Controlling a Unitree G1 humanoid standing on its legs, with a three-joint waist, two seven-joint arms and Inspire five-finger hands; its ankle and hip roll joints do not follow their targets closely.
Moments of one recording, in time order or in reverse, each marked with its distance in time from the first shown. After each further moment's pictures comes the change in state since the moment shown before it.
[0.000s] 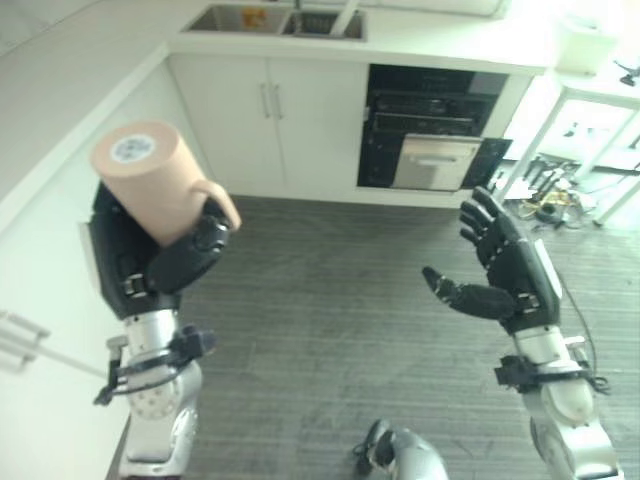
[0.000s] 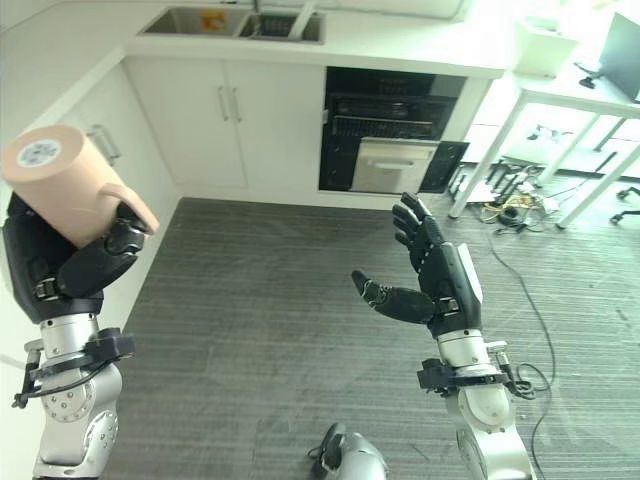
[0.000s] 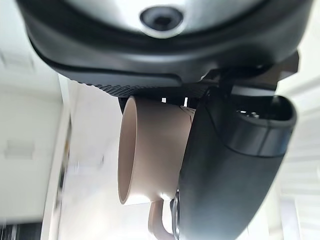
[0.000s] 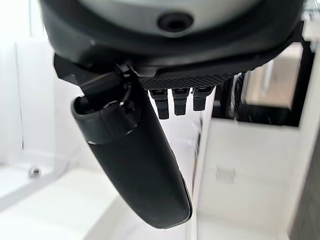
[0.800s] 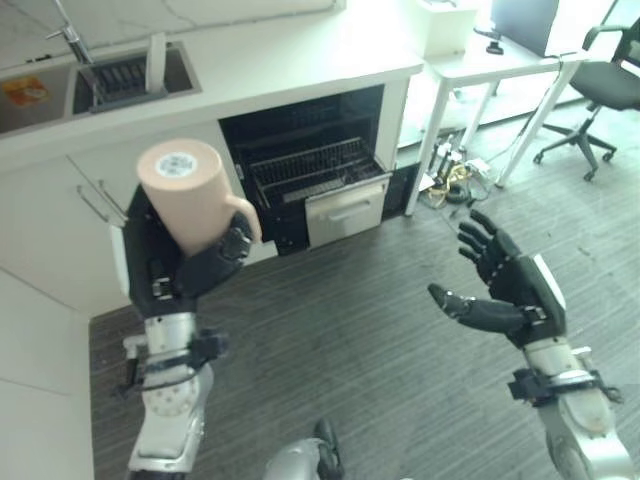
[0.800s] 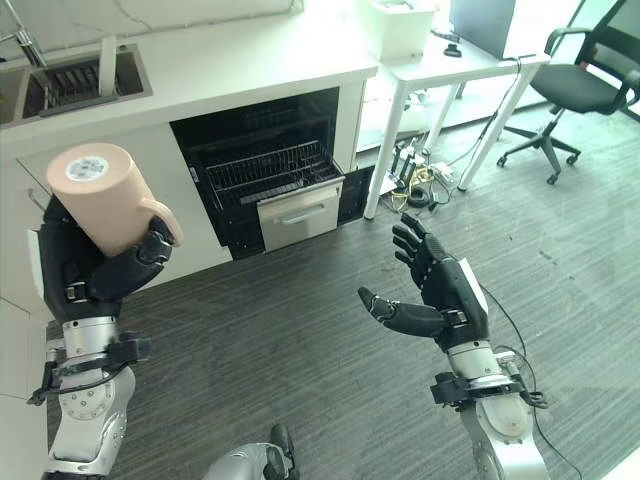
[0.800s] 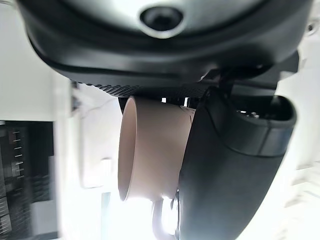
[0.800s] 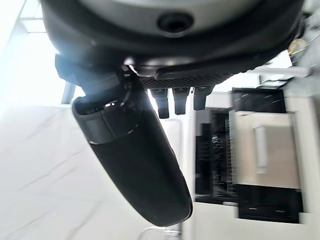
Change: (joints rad) left arm 0.004 0.021 0.002 0.054 0.087 -0.054 0.046; right arm 0.061 -0.001 0.003 -0.053 0.093 0.013 0.107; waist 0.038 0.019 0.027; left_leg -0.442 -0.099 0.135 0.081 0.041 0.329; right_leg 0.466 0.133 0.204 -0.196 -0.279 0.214
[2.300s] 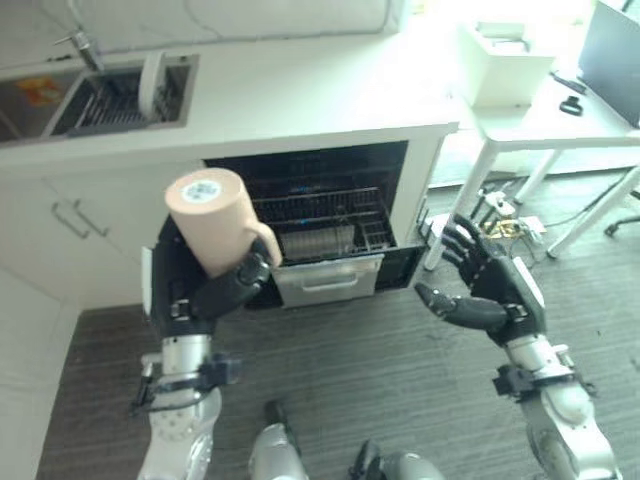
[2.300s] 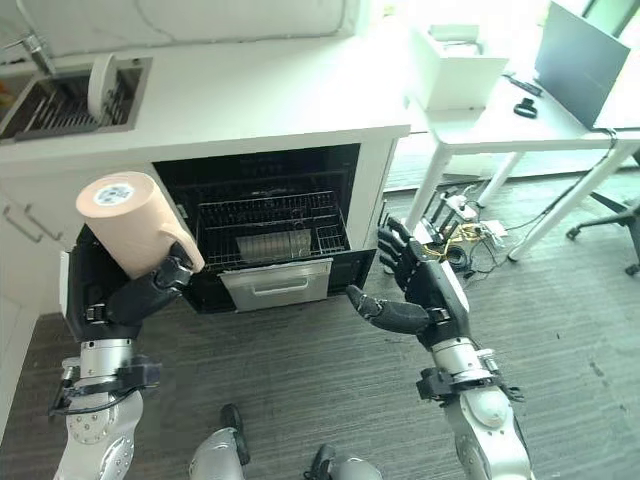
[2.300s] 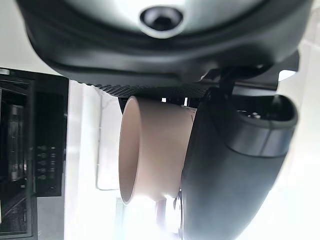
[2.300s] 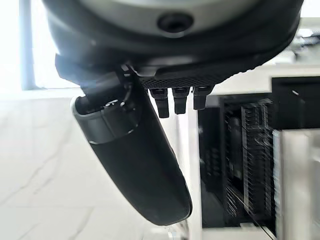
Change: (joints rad) left arm 0.101 -0.036 -0.075 -0.028 -0.088 -0.003 -0.089; right arm -0.013 -0.006 -0.002 0.083 0.036 0.024 0.040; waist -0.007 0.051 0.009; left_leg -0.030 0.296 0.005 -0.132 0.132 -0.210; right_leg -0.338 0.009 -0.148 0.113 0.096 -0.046
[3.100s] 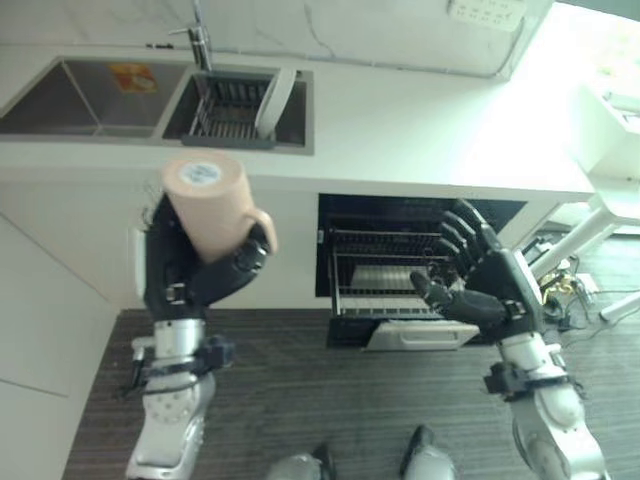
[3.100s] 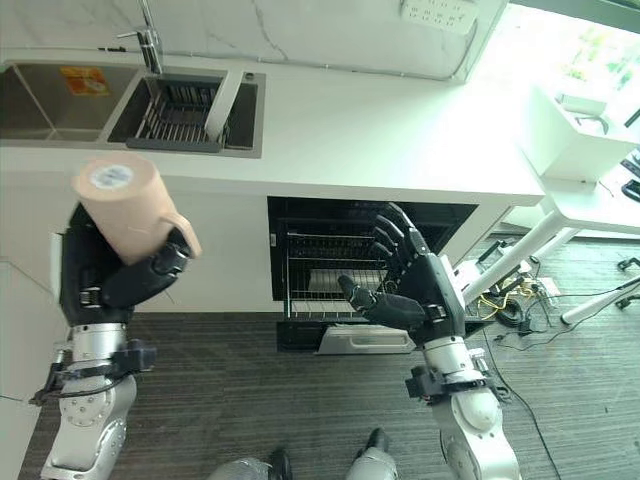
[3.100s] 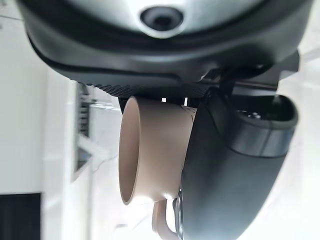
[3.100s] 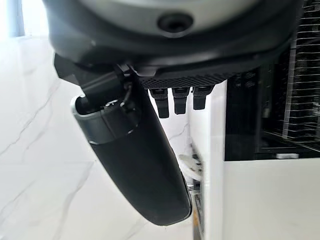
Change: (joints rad) left arm -0.061 0.046 0.001 0.077 0.046 0.049 -0.014; right arm 0.033 0.121 0.087 -0.073 0.021 0.045 -0.060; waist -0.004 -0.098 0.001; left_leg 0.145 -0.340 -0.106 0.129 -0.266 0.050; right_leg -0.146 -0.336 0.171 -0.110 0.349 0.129
